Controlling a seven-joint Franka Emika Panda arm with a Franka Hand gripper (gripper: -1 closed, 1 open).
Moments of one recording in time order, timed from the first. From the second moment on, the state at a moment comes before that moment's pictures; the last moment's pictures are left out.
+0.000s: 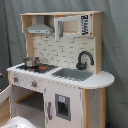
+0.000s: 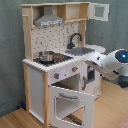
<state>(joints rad) -0.32 -1.30 1.27 -2.20 0.30 1.97 -0.42</state>
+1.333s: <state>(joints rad) -0.29 -1.49 1.30 -2.14 0.05 2.03 -0.38</state>
